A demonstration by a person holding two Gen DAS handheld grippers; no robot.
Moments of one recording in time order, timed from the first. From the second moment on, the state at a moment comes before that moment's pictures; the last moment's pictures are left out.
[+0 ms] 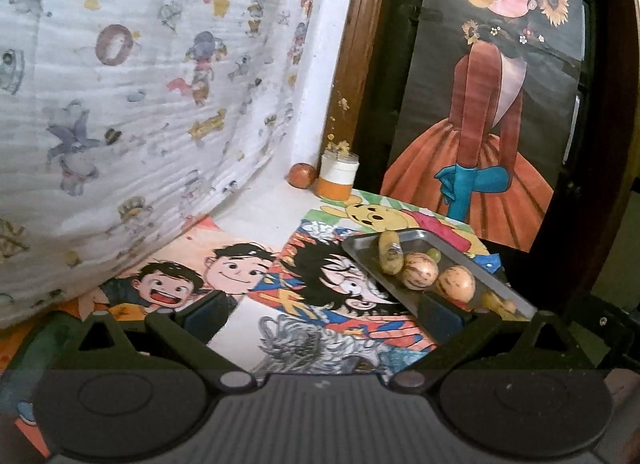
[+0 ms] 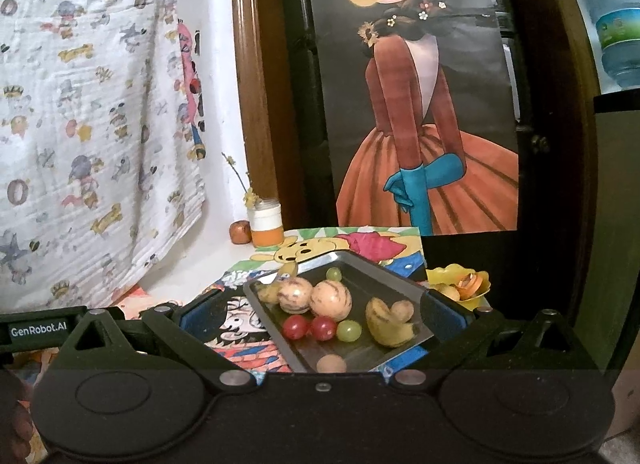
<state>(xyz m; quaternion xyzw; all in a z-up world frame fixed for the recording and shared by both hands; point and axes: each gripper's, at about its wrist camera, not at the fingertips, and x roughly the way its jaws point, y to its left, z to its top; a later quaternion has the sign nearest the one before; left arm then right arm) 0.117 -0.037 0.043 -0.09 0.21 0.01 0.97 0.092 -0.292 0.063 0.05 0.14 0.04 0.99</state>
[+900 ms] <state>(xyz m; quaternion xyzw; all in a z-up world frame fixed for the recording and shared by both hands) 0.057 0.011 0.006 -0.08 0.20 0.05 0.98 0.049 -0.250 0.036 0.03 0.13 0.04 0.99</state>
